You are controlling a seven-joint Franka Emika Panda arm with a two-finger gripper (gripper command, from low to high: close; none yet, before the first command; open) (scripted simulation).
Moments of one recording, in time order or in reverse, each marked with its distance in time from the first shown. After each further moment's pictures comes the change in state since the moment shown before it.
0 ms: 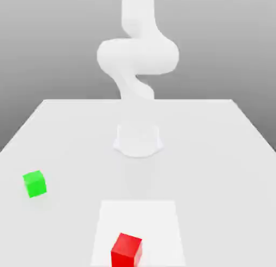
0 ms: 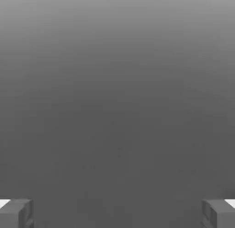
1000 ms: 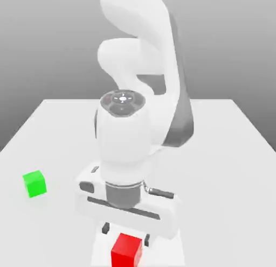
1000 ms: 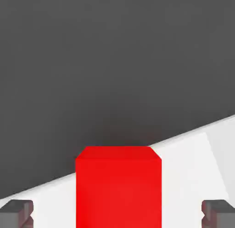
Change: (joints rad) arm -0.080 1.091 0.031 -0.101 -0.037 0.463 0.288
